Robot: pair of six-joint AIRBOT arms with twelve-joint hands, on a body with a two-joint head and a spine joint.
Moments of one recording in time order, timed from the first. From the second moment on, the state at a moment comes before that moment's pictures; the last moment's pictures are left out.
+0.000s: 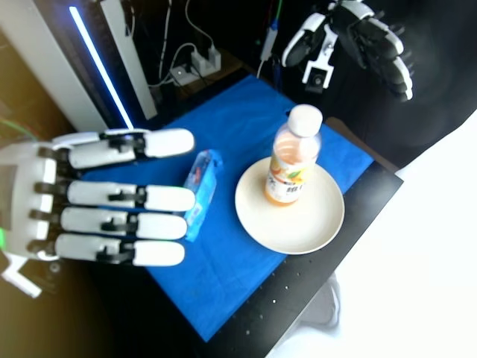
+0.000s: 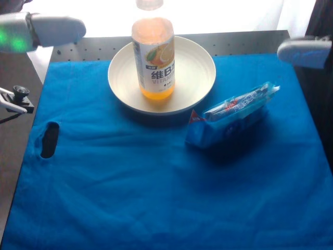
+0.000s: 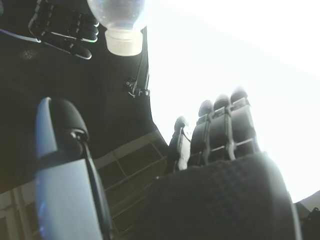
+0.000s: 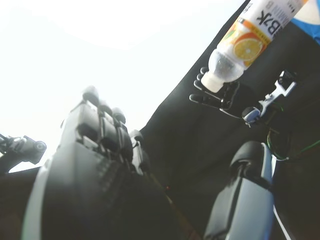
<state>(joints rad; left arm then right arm) 0.78 -1.02 1.43 0.02 -1.06 0.19 -0.81 -0.97 1.25 0.09 1.15 -0.42</state>
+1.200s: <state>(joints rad) 0.65 -1.28 1.66 0.21 -0.81 -0.03 -0.81 -1.01 1.25 0.08 1.16 -0.42</state>
